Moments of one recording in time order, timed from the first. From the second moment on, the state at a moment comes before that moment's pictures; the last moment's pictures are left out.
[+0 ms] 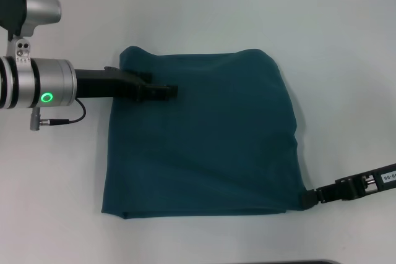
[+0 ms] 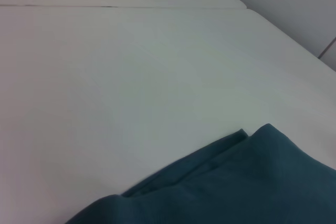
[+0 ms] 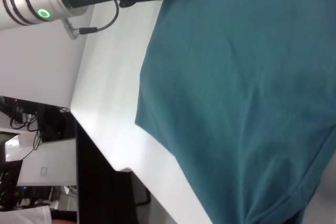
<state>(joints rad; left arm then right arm) -0.60 -2.14 -2.25 -0.62 -1.01 1.20 -1.83 0.48 2.00 -0.65 -0.49 -2.43 -1.78 2.06</state>
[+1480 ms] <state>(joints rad) -0.43 -2.11 -2.47 -0.84 -1.14 1.91 -1.75 0.49 2.04 -0.38 -0.65 -2.30 -1.89 1.63</state>
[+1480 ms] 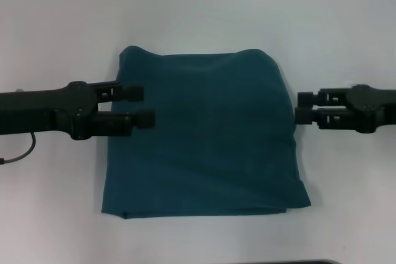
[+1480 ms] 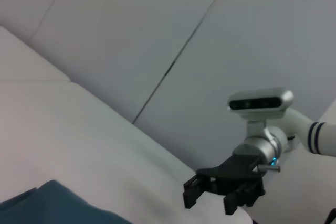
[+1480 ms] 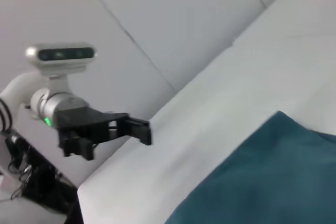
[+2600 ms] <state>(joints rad) -0.44 -2.10 -2.46 -0.84 -1.11 1.88 -1.72 0.54 2.05 -0.47 -0.77 -2.30 -1.97 1.65</state>
